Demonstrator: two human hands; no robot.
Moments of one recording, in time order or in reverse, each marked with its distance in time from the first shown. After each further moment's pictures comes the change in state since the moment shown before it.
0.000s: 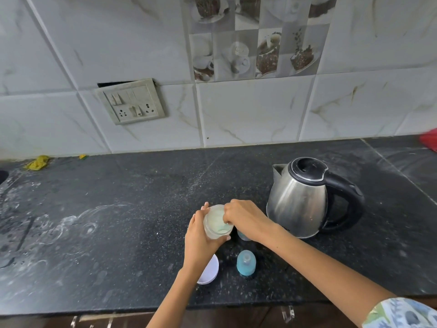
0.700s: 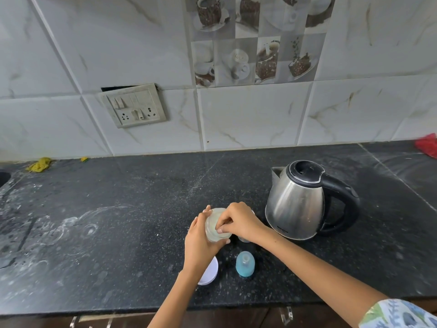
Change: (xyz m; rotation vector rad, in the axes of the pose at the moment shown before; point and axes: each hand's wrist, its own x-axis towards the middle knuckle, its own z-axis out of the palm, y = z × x) left_hand -0.006 0.000 -0.001 0.027 -0.003 0.037; right_hand 0.000 -0.006 0.013 0.696 0.137 0.200
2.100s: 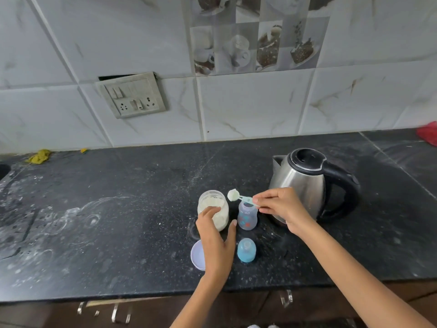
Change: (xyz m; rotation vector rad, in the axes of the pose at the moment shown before) left_hand -0.040 0.048 0.018 -0.182 0.341 0.043; right_hand -0.044 0.046 -0.031 0.967 0.336 0.379
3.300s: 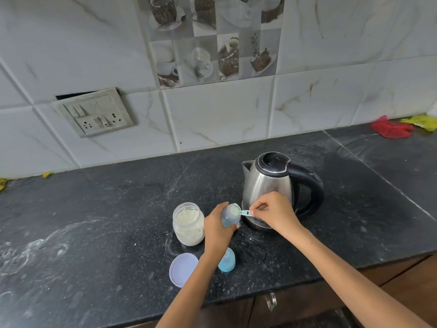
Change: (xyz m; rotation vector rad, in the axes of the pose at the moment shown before) left_hand 0.041 0.010 0.068 0.045 -0.473 -0.223; right_hand -0.008 0.012 -0.044 -0.666 0.174 -0.250
